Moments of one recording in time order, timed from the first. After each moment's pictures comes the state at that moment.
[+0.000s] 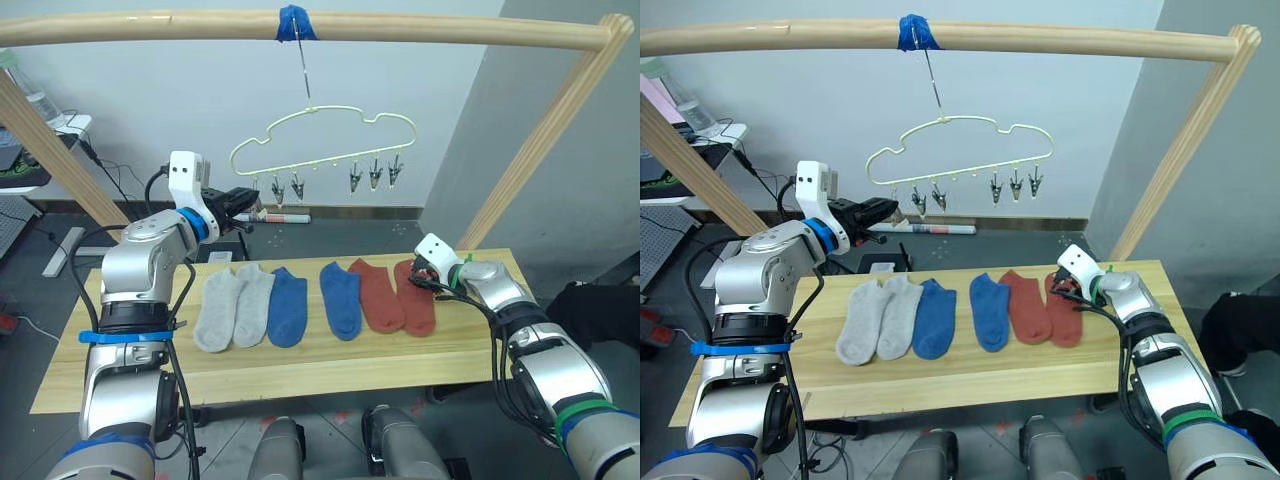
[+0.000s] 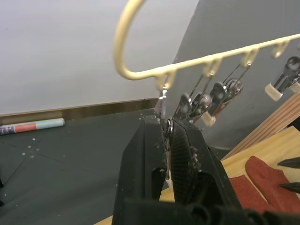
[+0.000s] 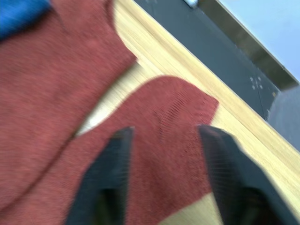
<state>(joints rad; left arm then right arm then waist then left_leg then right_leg) -0.70 0.53 0.16 0.28 -0.33 0.60 -0.62 -0.85 -0.39 0.22 1.09 -0.18 0.09 0.66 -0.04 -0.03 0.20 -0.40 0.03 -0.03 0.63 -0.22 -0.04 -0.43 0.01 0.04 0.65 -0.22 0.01</state>
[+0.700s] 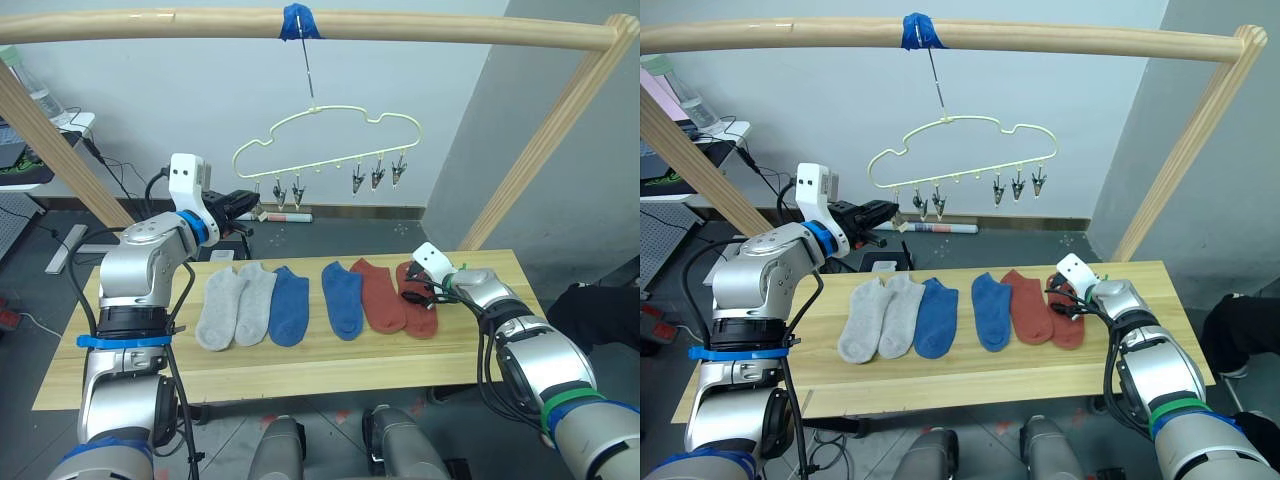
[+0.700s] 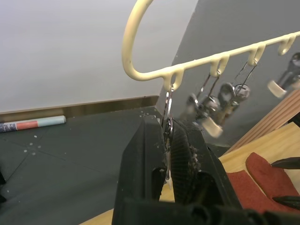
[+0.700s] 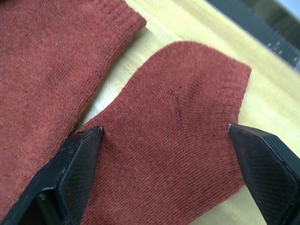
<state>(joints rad) -0.67 0.53 0.16 0.21 -0.34 0.64 -0.62 -0.90 -0.32 0.17 1.26 -0.19 0.14 0.65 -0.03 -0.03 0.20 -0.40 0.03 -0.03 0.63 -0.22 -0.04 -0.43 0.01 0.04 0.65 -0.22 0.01</state>
